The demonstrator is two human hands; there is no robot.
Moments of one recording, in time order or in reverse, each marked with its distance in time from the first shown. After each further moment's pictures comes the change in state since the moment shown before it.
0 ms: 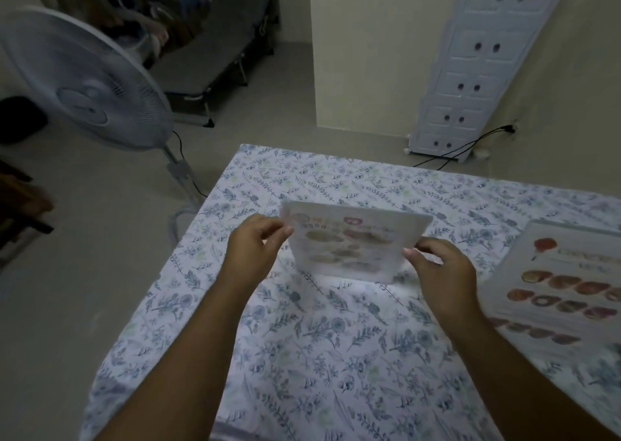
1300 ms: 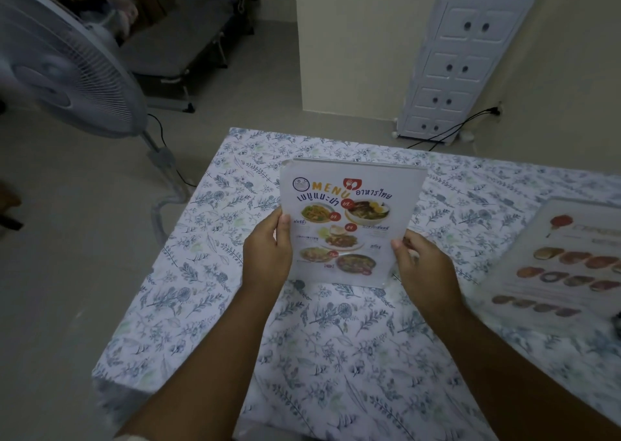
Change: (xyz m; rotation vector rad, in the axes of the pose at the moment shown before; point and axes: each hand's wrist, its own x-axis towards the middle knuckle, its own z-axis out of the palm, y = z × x) left_hand -0.016 -0.029 0.033 -0.094 0.077 -0.081; right_hand -0.023 0.012 0.038 -0.339 -0.070 -0.071
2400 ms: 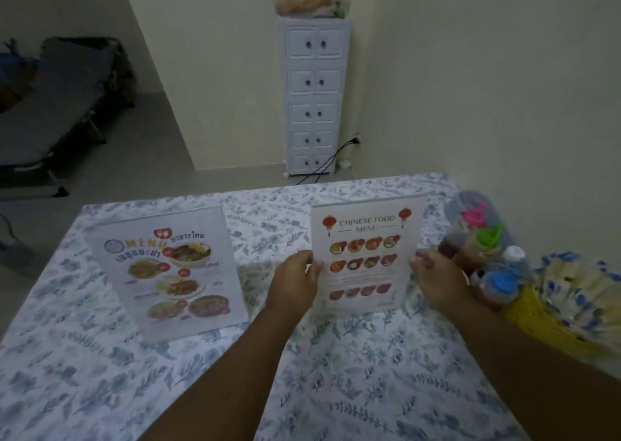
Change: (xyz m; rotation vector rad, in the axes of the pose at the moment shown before) left_hand -0.100 0.157 0.226 0.102 -0.538 0.160; right_hand -0.022 0.180 -0.247 -0.030 0.218 0.496
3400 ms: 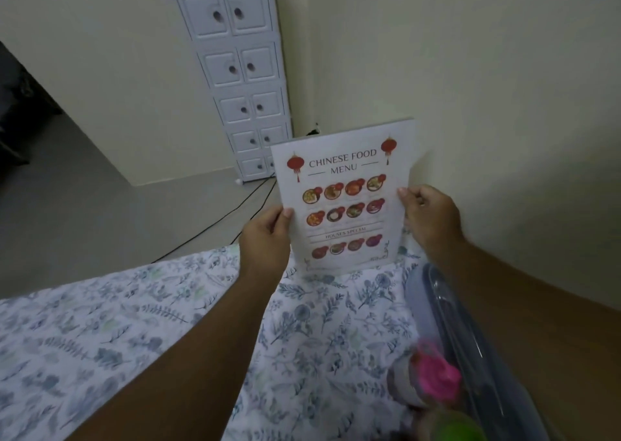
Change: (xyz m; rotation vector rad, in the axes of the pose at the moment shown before) left_hand 0.359 0.136 0.207 -0.396 0.127 -0.029; right_hand 0.437 0.034 -0.065 0.284 0.142 -0.076
